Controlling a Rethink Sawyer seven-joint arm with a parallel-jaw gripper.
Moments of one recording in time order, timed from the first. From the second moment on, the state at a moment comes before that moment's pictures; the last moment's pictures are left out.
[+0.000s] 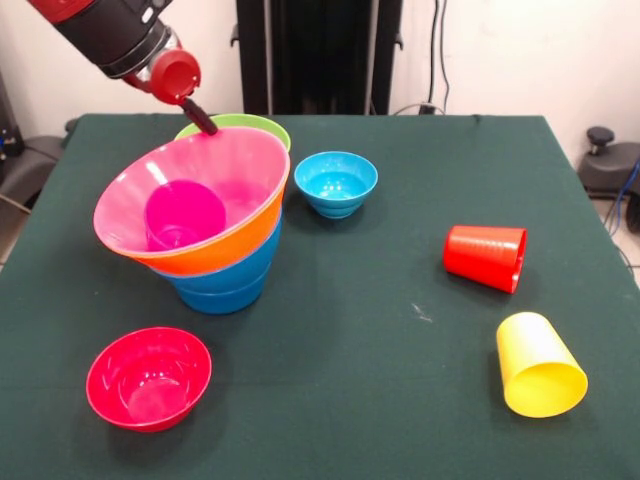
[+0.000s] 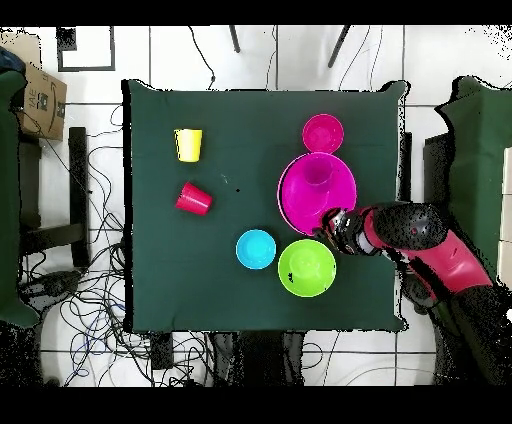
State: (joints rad) arm -0.97 -0.59 0.42 1.75 -0.05 0.90 2.03
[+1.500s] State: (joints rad) arm -0.80 -0.59 0.36 1.81 0.03 0.51 2.07
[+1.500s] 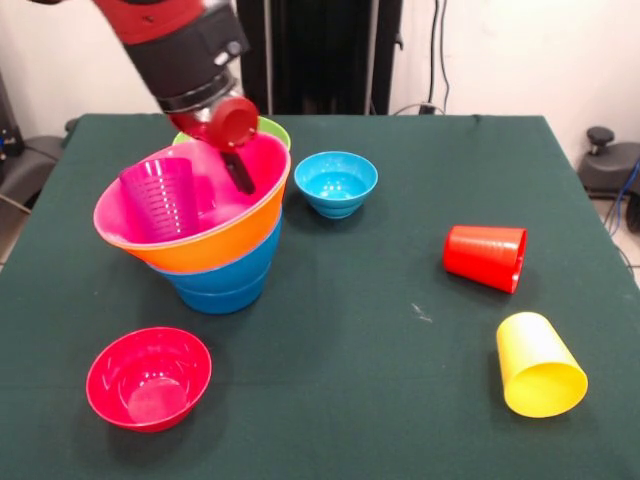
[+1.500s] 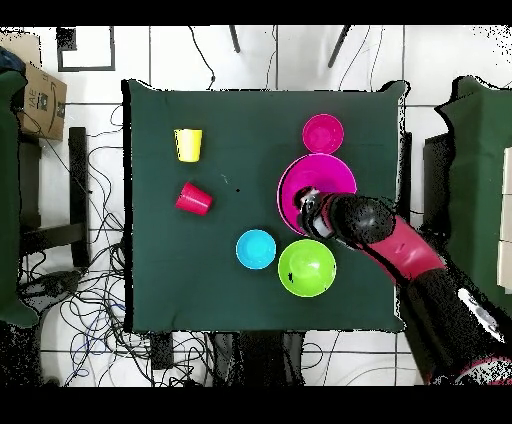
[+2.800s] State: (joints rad) arm -0.71 -0.59 0.33 1.85 0.14 0.38 2.17
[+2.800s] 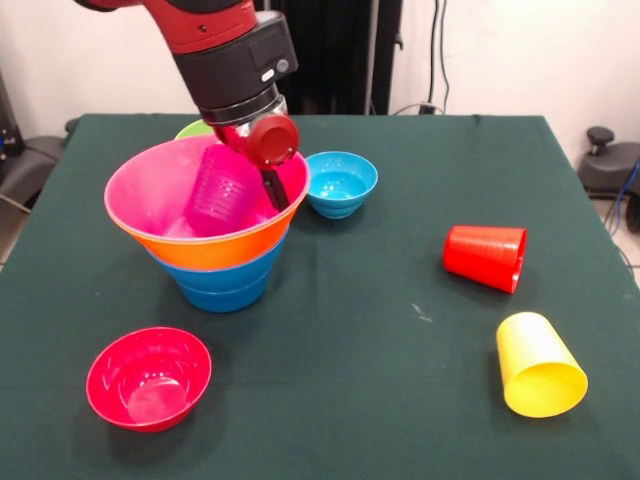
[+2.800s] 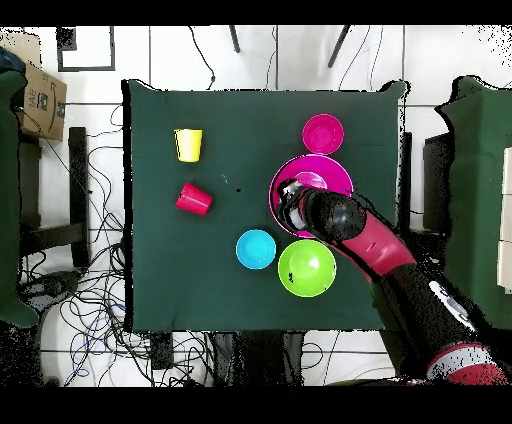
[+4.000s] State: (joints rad) arm -0.71 -0.71 0.15 1.85 -0.02 0.46 2.17
